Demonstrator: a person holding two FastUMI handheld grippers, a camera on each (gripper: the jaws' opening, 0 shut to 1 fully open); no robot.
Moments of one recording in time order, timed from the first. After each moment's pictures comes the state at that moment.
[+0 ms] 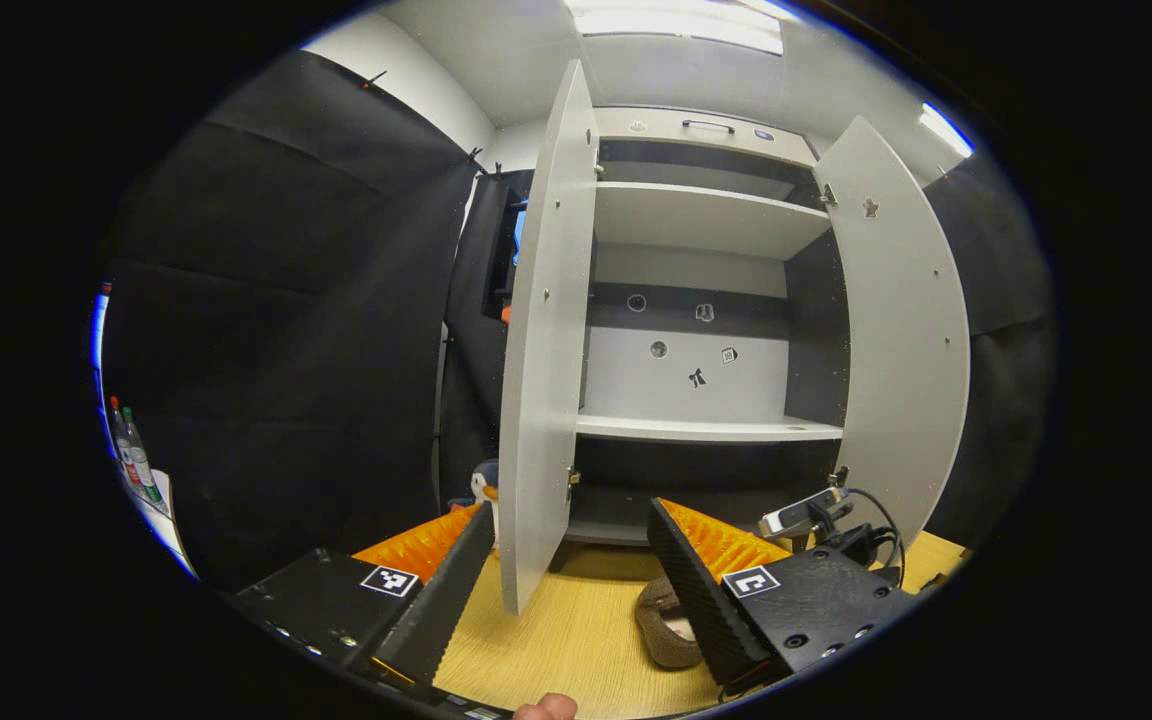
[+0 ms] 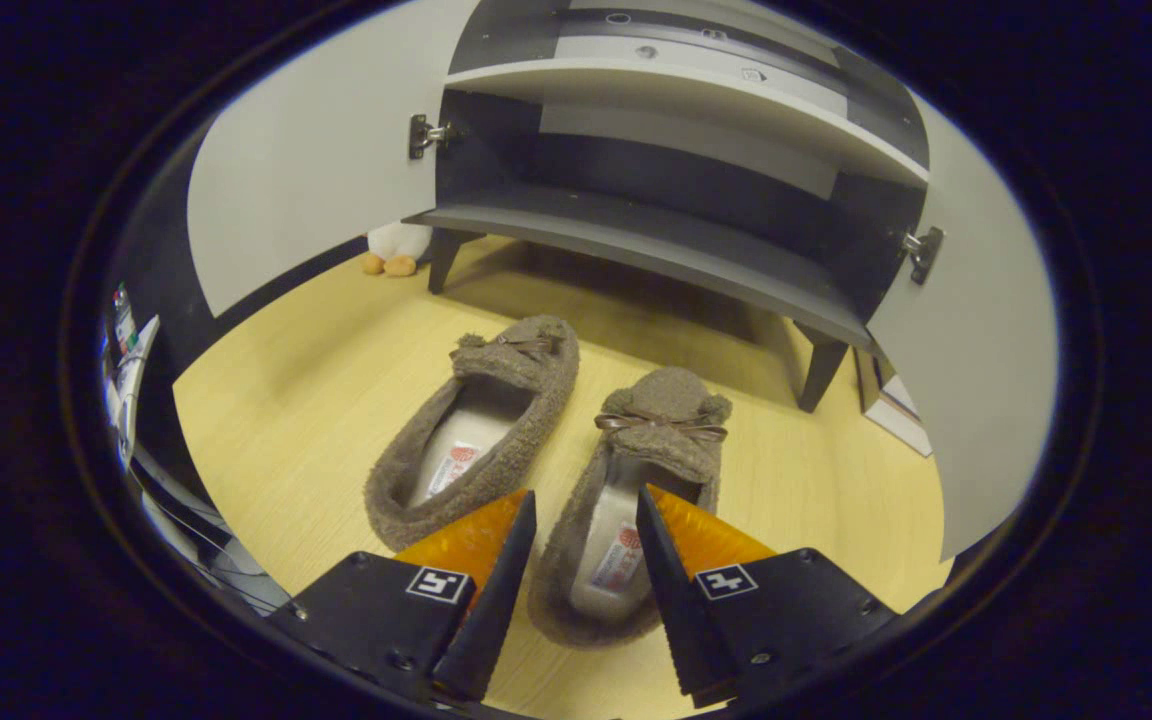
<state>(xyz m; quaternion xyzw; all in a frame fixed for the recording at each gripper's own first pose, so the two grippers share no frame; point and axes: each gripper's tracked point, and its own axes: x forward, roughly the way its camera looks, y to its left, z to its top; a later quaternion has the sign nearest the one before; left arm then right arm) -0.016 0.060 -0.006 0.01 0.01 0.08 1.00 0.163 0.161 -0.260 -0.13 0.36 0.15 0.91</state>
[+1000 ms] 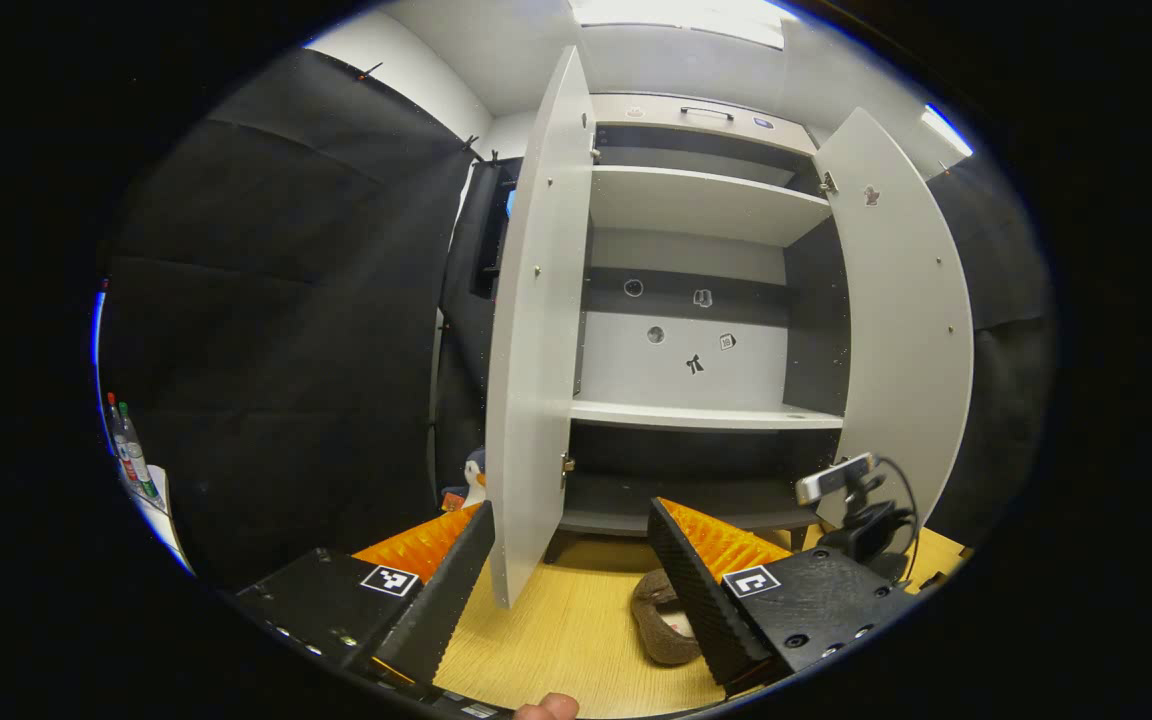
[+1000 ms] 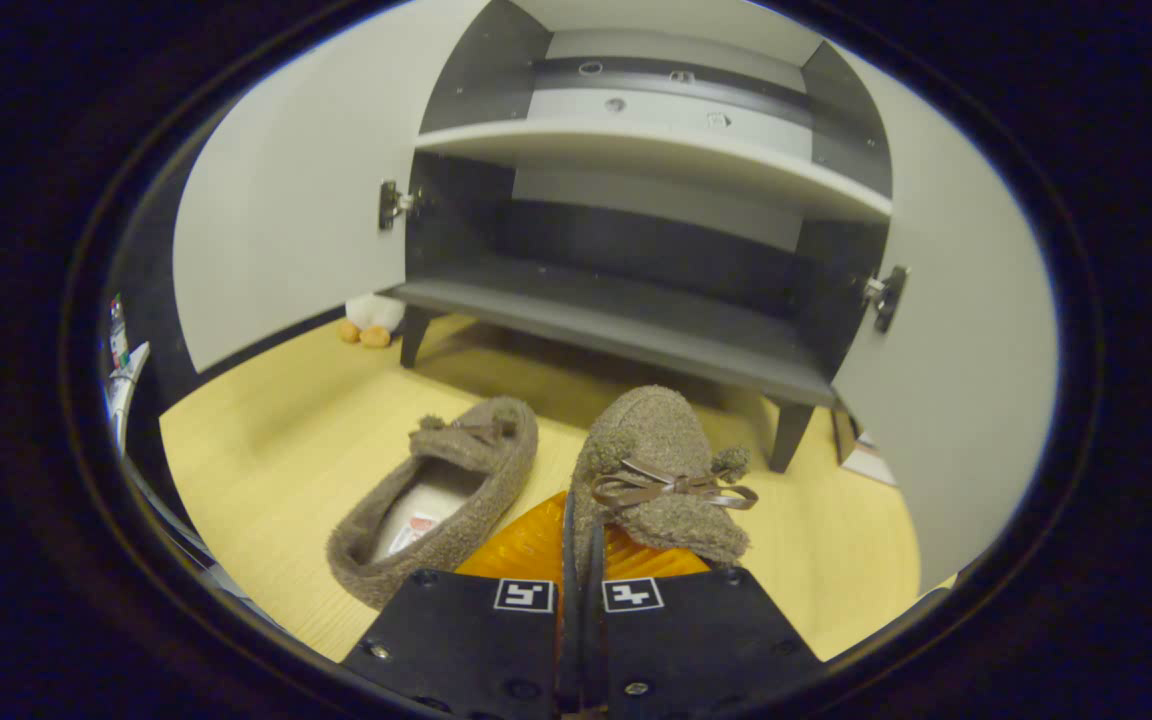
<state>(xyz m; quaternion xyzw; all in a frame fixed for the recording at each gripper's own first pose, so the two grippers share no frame) -0.001 0.048 -0.014 0.01 0.02 0.07 1.00 0.191 0.147 -0.165 -0.09 0.20 0.15 0.96</state>
